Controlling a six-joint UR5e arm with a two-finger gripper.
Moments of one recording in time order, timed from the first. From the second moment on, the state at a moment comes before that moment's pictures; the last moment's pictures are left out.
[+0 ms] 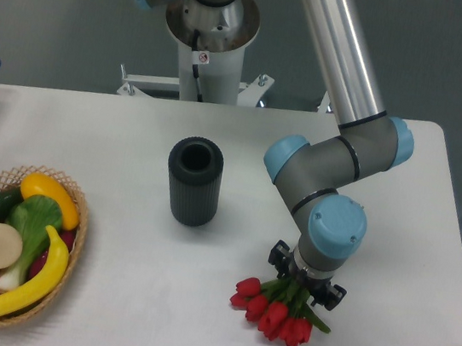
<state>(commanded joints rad) 2.54 -2.26 -1.42 -1.02 1.57 1.11</state>
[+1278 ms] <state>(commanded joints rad) 2.62 -2.19 -1.15 -1.22 1.56 1.06</state>
